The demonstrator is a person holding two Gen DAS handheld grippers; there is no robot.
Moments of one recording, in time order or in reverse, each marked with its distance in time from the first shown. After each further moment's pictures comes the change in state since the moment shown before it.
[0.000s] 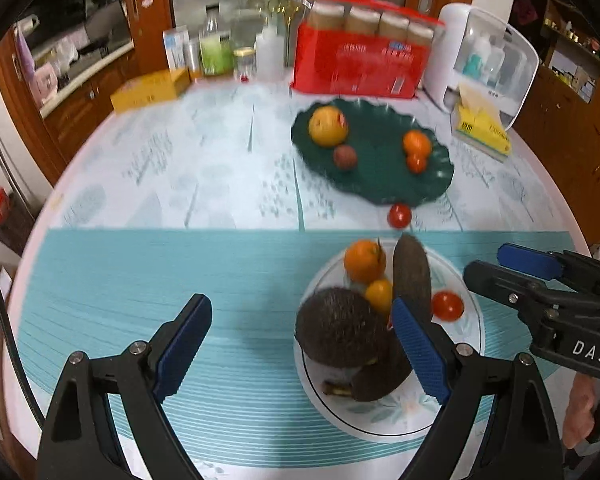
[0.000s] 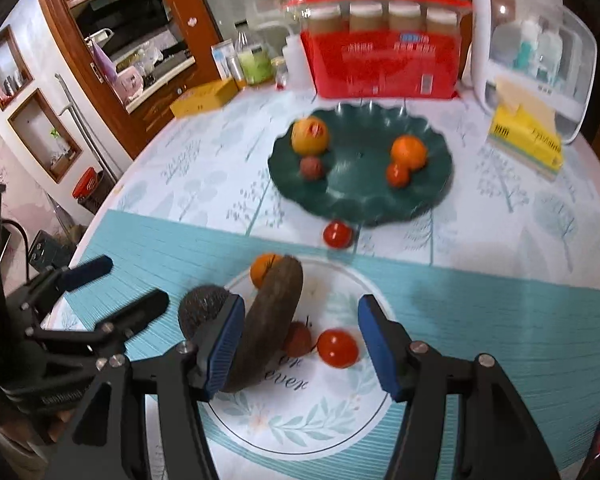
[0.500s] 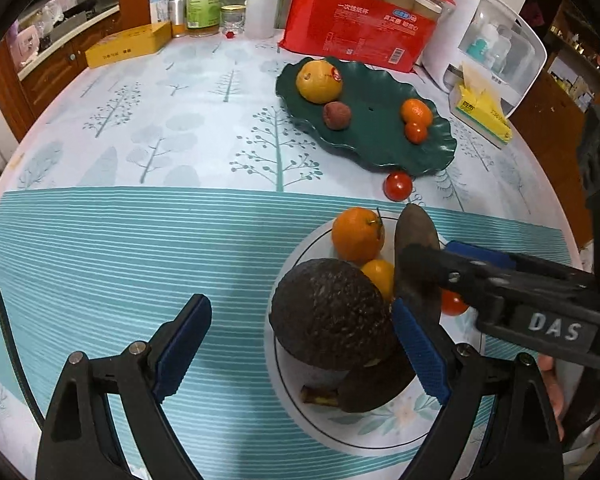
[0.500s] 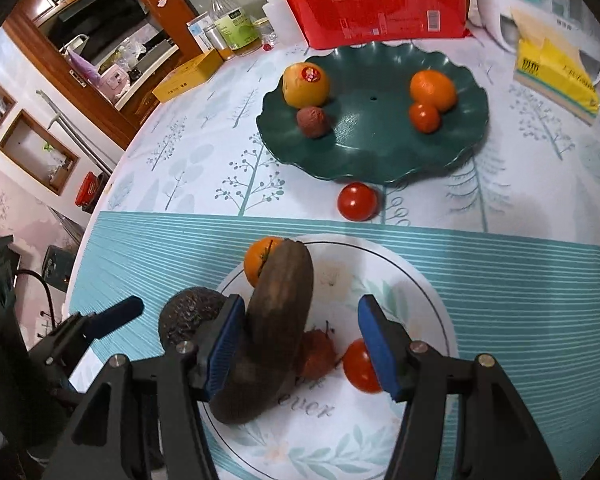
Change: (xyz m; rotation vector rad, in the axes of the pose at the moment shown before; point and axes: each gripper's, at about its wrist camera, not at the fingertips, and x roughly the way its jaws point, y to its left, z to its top) left arm 0.051 0.000 -0.005 -0.052 0.092 -0.112; right arm 0.067 -0.008 0.005 0.115 0.111 0.072
